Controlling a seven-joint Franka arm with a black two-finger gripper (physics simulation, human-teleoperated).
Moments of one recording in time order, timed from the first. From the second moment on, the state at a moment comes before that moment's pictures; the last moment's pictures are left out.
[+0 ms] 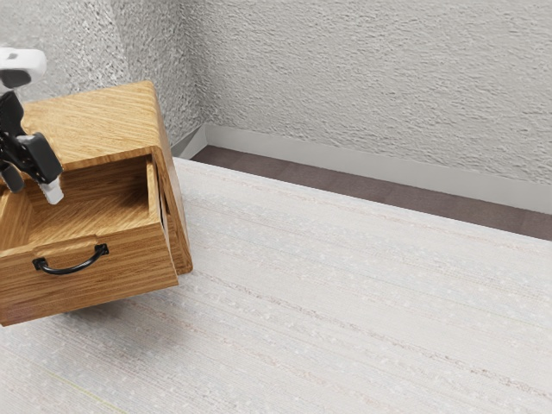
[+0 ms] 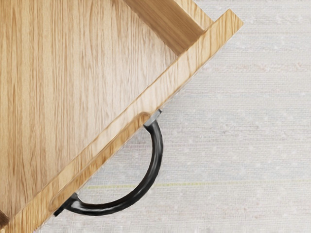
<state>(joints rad) 0.00 -0.70 0.07 -2.11 -0.02 1.49 0.08</state>
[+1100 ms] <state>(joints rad) 0.13 -0.83 -0.08 -2.57 -0.15 1.69 -0.50</state>
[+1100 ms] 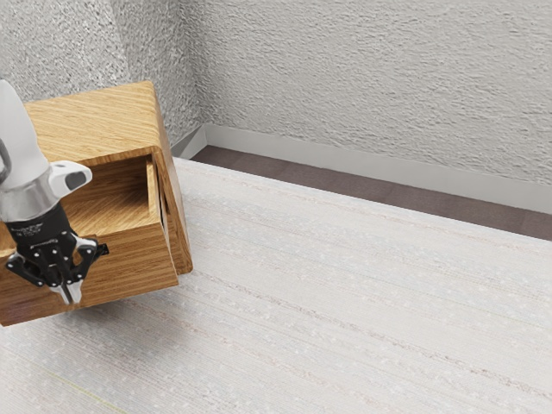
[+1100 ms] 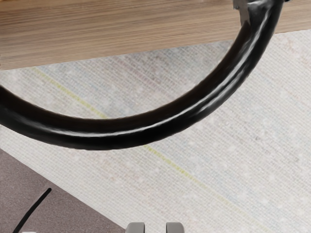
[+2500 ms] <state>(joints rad) 0.03 -0.43 0.18 -2.30 0.06 1.86 -0.60</state>
